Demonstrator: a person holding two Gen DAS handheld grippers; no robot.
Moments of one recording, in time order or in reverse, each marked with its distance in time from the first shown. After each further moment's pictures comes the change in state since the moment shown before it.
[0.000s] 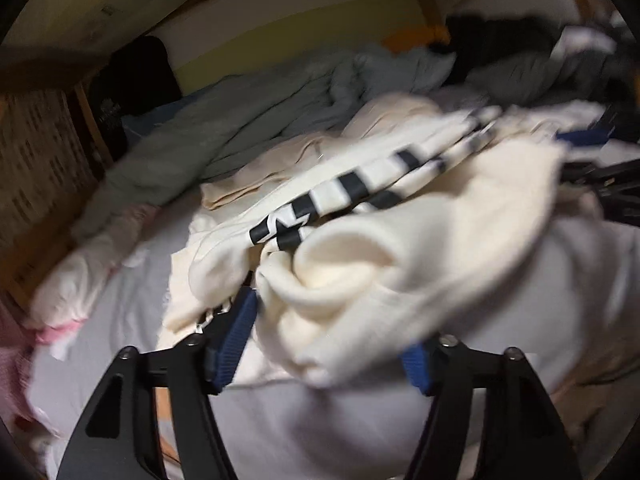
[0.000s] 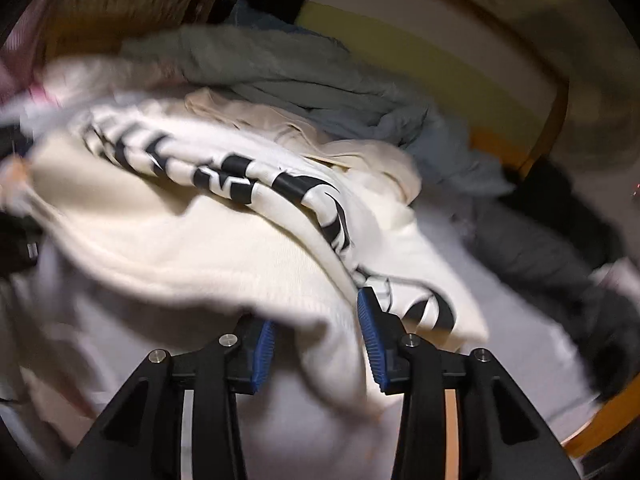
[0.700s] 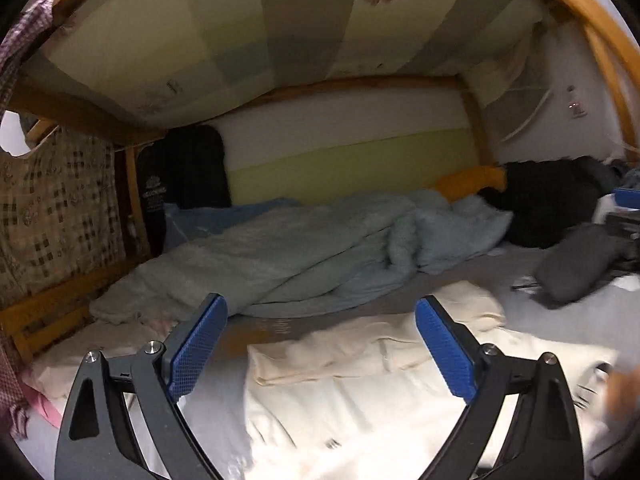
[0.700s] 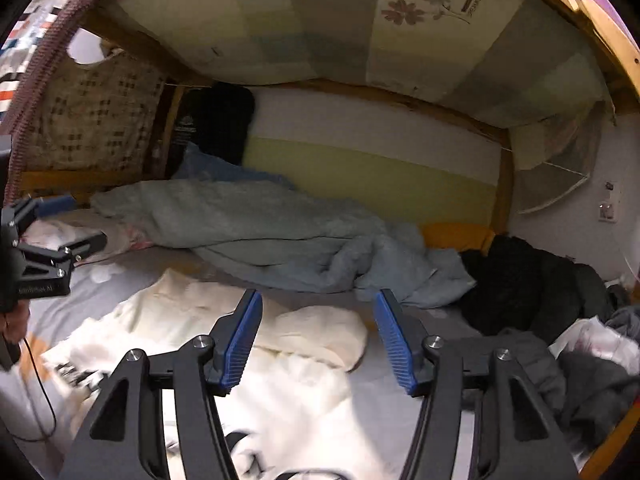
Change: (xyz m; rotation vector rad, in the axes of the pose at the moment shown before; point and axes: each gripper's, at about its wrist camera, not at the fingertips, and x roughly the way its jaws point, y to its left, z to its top) left arm 0.011 0.106 0.180 -0.142 -0.375 0.132; right arm -0.061 -0.085 0.145 0.131 -0.382 -0.125
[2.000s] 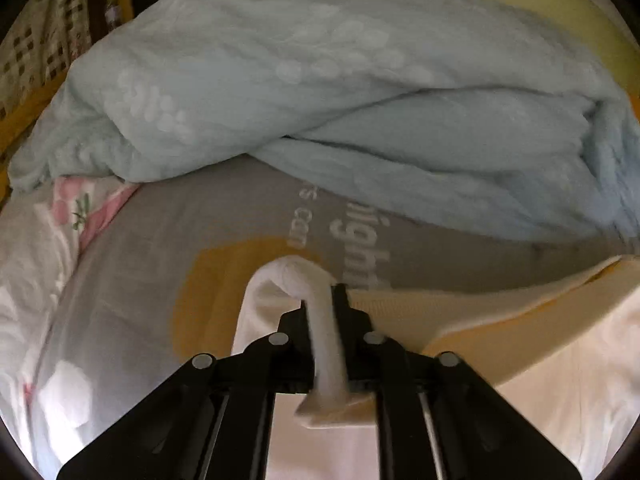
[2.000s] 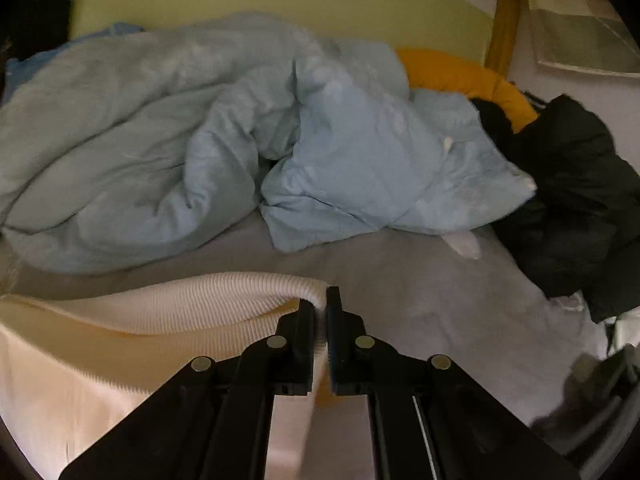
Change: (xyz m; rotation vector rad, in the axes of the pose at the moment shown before) left arm 0.485 0.121 -0.121 -0.301 0.725 0.143; right arm 0.568 -0.111 -0.032 0.167 0.590 -0.232
